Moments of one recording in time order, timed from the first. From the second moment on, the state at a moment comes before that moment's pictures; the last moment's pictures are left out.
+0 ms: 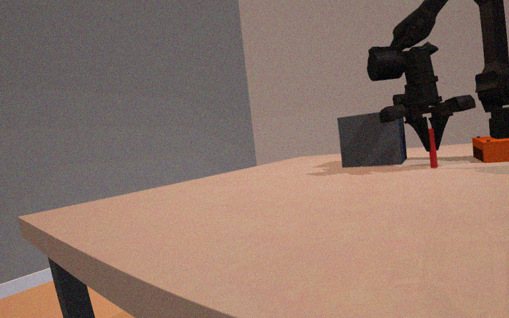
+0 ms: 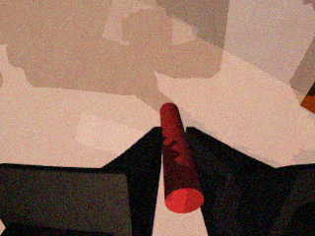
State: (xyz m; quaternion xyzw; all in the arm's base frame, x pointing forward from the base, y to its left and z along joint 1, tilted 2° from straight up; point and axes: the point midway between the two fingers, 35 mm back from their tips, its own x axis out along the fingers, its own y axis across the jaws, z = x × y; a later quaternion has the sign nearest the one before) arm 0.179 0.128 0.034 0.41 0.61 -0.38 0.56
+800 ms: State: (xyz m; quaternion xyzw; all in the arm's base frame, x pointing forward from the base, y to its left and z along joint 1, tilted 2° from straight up) arm 0.224 0.121 0.136 0.49 0.56 -0.29 0.60
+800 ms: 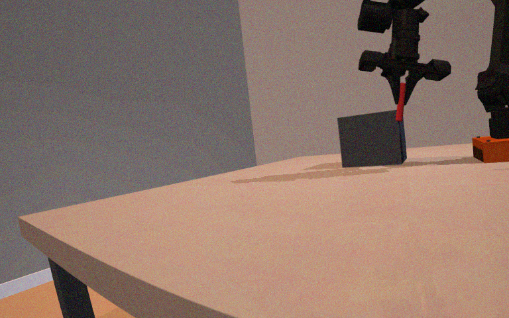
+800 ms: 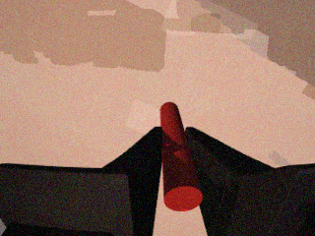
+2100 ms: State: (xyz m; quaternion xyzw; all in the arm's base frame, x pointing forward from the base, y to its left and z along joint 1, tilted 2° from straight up) arm 0.274 -0.008 0.182 0.50 0.48 -0.38 0.61
